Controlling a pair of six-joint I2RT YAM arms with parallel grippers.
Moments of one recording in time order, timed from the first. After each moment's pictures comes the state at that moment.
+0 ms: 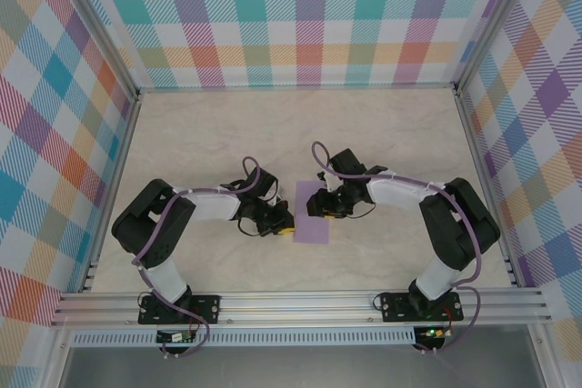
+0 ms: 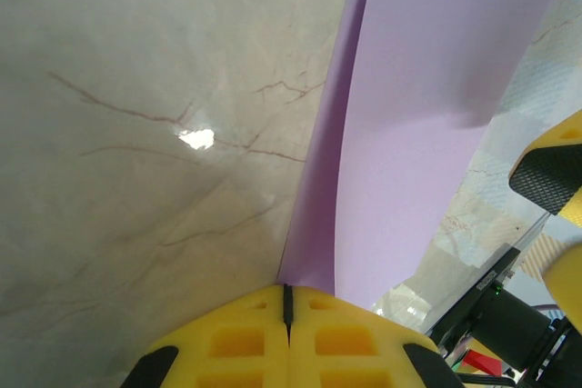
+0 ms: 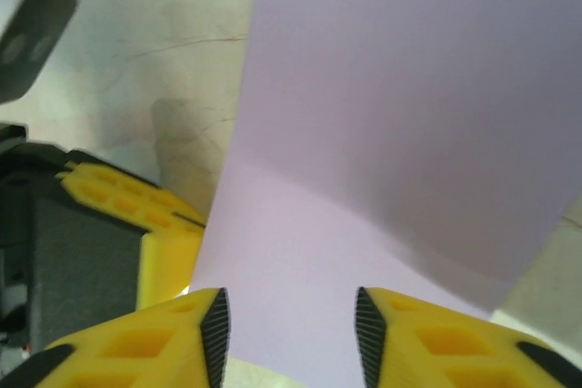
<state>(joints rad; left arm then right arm) -0.65 1.73 0.79 -0.16 0.60 -0.92 0.59 1.67 0.91 -0.43 -0.50 0.50</state>
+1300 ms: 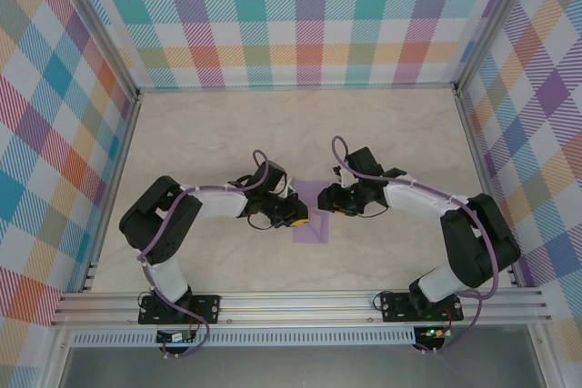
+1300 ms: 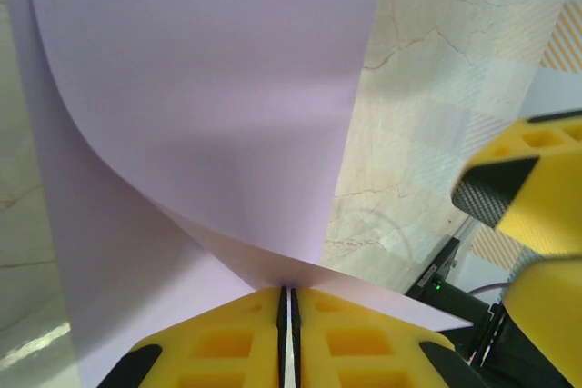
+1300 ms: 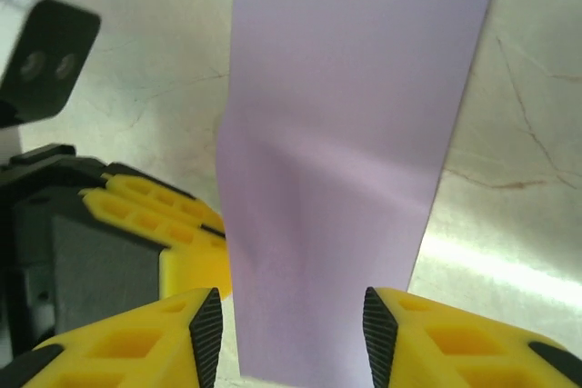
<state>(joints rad) -0.68 1.77 0.85 -0.02 0.64 -0.96 0.52 1.50 0.82 -0.41 -0.51 0.59</state>
